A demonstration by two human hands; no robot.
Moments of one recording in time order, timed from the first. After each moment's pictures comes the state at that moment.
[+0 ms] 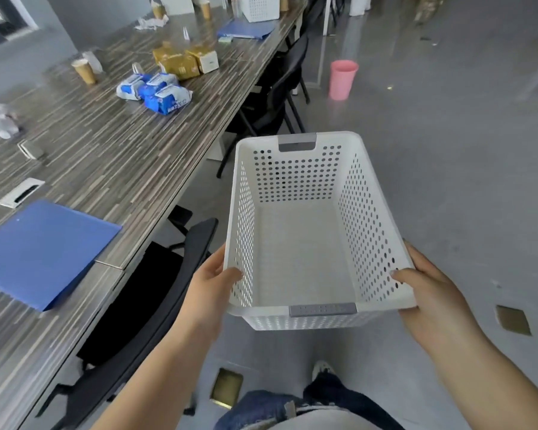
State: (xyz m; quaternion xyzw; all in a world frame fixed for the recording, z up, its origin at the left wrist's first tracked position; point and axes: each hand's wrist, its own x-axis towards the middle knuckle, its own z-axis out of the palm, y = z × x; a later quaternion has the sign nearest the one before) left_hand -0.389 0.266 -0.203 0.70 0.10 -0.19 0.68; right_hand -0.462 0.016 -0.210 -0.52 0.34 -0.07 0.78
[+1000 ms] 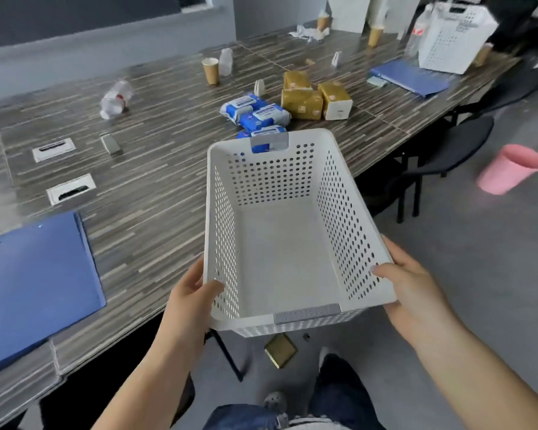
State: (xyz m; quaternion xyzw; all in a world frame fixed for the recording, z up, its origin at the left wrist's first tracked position) left_hand 0.000 0.223 -0.198 0.56 0.36 0.09 0.74; right_hand 0.140 0.005 -0.187 -0.64 0.08 0.26 0.72
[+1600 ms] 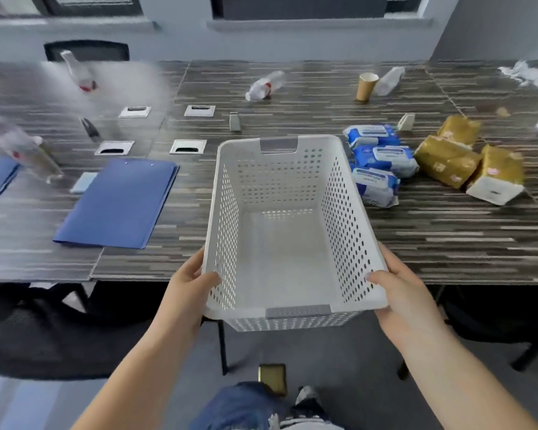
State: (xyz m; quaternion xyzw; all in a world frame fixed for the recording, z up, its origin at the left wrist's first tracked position) left_hand 0.071 0.186 -0.189 0.47 0.51 0.22 0.69; right_hand 0.291 0.051 -0.191 -0.62 -0.03 0.44 0.64
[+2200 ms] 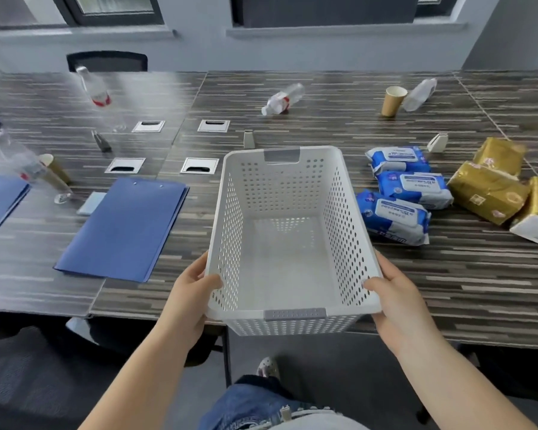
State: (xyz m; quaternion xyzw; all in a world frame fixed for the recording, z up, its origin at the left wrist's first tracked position) left_hand 0.113 0.274 -0.202 0.41 0.56 0.25 0.68; right_hand 0.341 0.150 -0.206 -0.65 -0.06 0.46 0.60
